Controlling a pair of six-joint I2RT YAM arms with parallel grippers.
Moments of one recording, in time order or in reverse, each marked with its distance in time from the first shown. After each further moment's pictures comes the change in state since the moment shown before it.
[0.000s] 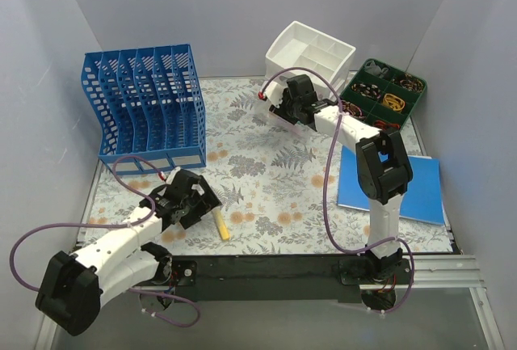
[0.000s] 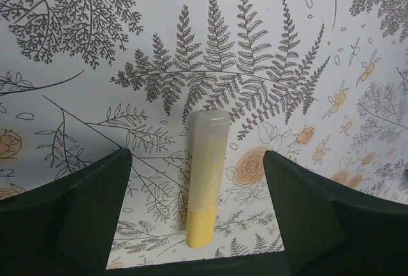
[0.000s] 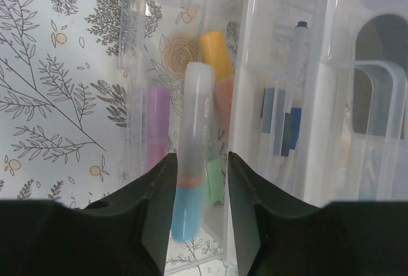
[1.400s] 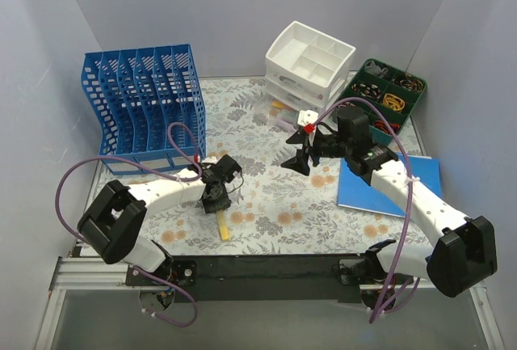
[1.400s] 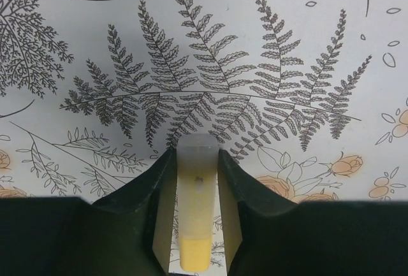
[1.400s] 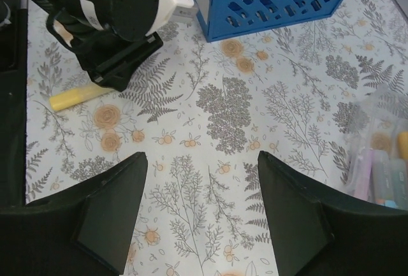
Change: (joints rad) left arm -0.213 0.555 0.334 -0.151 -0.169 0.074; right arm -0.016 -0.806 -0.631 0.061 -0.759 0.285
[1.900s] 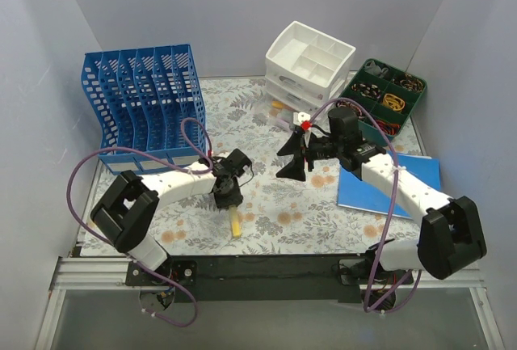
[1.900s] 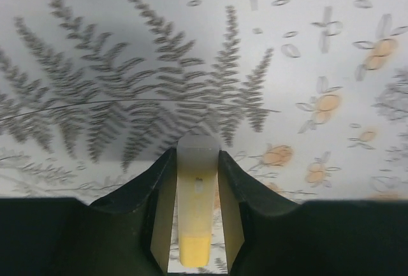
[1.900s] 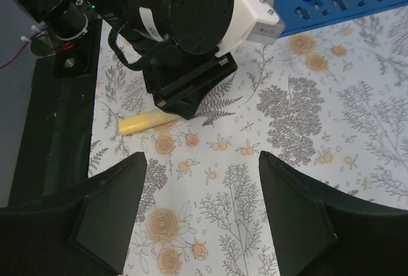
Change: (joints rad) left arm -0.029 0.099 0.124 0.009 0.068 0.036; right arm -0.009 0.105 -0.018 0.060 -0.206 0.114
